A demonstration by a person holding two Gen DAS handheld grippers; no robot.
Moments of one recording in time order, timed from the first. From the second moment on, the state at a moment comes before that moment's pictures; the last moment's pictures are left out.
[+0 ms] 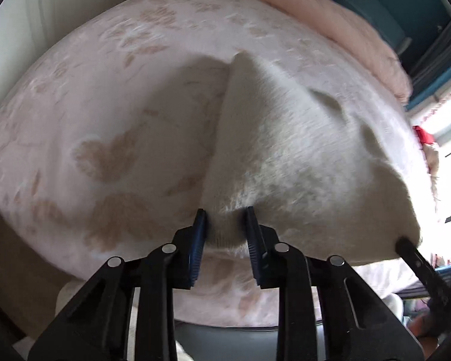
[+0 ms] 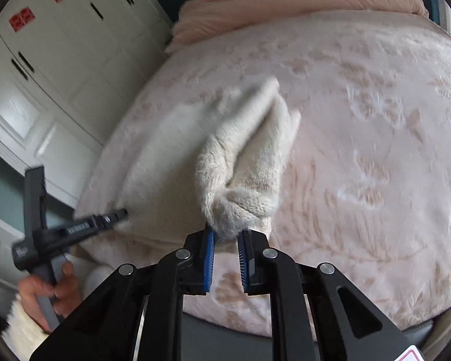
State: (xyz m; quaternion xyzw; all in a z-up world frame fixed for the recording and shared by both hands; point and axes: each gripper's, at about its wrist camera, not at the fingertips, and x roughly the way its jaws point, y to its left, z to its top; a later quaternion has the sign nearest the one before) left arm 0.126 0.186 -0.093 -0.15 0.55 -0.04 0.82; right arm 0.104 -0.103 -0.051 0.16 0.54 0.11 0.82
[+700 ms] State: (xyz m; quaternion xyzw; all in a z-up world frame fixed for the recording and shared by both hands) left arm 0.010 0.106 -0.023 0.01 0.45 -0.04 0.89; right arm 0.011 -0.081 0.007 0.01 0.46 -0.04 0.89
